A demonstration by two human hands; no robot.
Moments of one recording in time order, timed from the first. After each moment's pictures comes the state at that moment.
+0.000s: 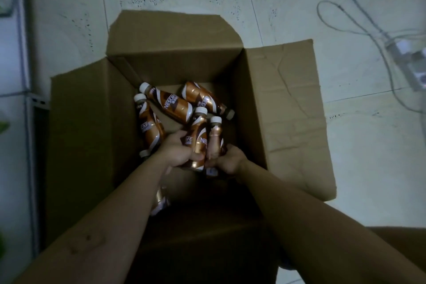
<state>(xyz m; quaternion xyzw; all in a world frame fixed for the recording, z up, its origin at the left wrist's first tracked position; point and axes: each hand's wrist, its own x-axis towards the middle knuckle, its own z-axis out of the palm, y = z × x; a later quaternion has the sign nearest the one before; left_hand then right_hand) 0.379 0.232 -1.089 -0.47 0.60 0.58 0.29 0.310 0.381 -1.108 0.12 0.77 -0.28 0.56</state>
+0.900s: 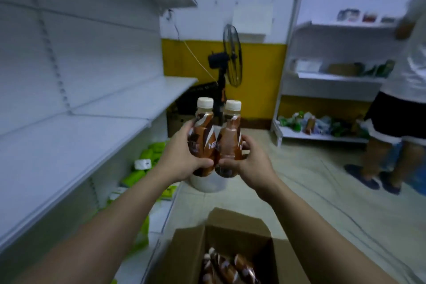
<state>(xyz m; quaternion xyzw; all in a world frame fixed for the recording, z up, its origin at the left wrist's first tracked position) 0.513 0.213 -0.570 -0.28 0.82 0.38 -0.32 0.376 0.330 -0.590 -0.43 0.68 -0.57 0.16</state>
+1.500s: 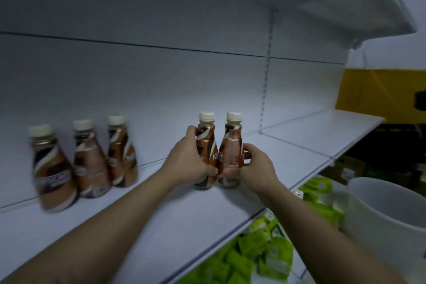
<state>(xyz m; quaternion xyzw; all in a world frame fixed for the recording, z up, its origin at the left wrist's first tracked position) 0.845 0.176 -0.505 -0.61 0.68 0.14 -0.37 0.674 0.157 -0.538 -0.64 0.52 -0.46 0.32</state>
